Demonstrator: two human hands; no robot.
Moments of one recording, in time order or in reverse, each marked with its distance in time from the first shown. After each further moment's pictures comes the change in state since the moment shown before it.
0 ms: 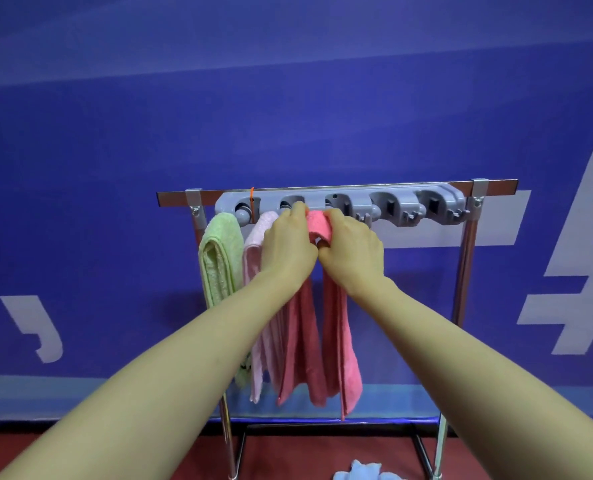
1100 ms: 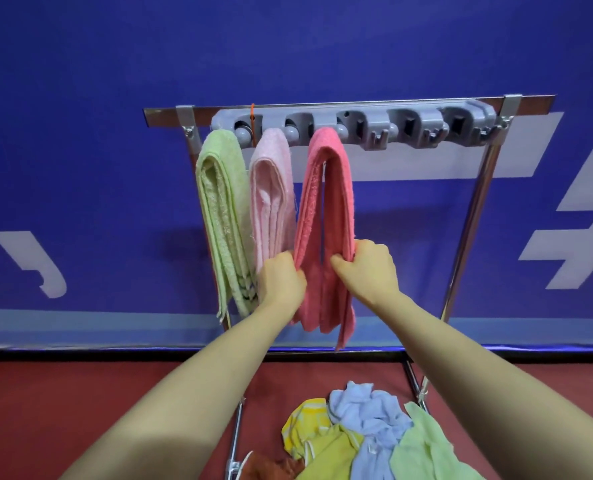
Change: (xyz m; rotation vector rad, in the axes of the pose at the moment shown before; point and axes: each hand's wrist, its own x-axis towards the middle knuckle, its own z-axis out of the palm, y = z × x) left_hand -0.126 -0.081 0.082 0.005 -0.248 -0.341; right_hand -0.114 0.035 0.050 0.246 -0.293 0.364
